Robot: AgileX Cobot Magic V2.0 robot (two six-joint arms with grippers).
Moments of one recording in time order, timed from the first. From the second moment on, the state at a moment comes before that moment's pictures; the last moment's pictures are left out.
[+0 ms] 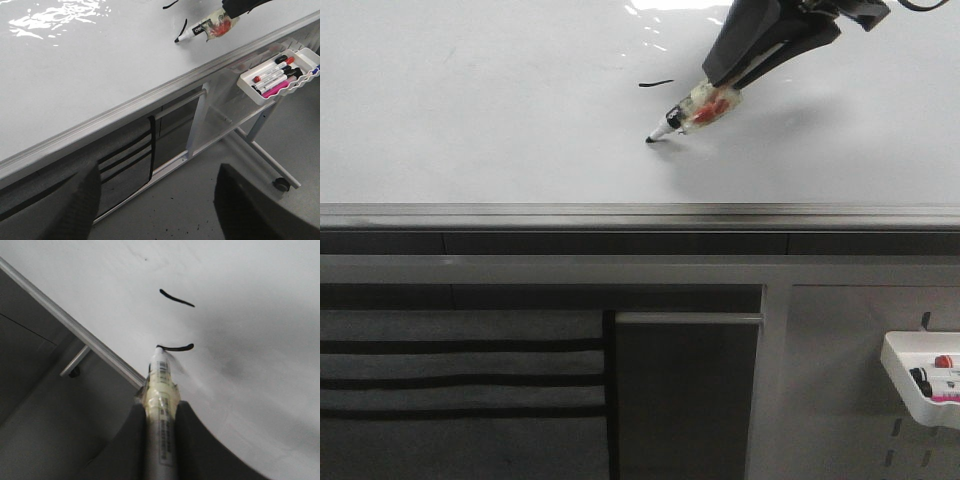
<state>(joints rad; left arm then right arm) -0.21 0.72 -0.68 -0.66 0.73 0.74 0.27 1.58 -1.30 0.64 0.76 -0.68</state>
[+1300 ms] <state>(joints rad) -0.29 0.80 -0.70 -0.65 0.85 0.96 0.36 1.16 -0.98 0.67 0.92 -0.88</state>
